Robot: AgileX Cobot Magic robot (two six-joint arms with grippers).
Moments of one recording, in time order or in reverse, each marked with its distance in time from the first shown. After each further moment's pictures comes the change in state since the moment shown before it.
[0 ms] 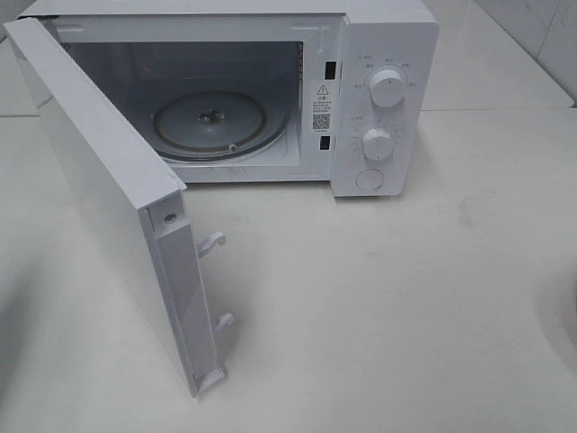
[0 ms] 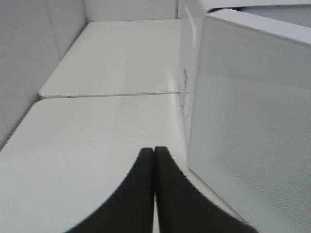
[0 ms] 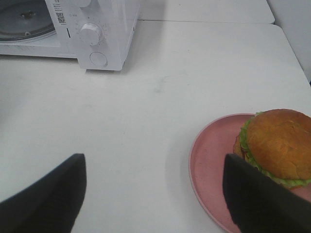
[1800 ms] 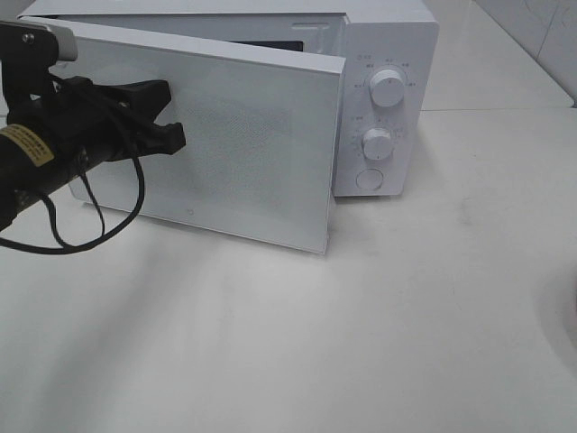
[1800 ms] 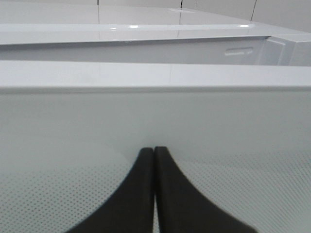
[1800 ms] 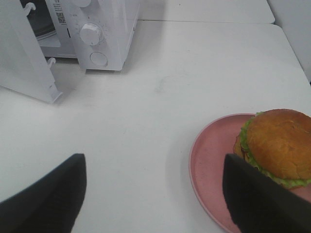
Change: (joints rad) left arm -0.475 0.767 -0.399 -0.031 -0.530 -0.077; right arm 0.000 0.000 0.000 0.000 0.000 0.000
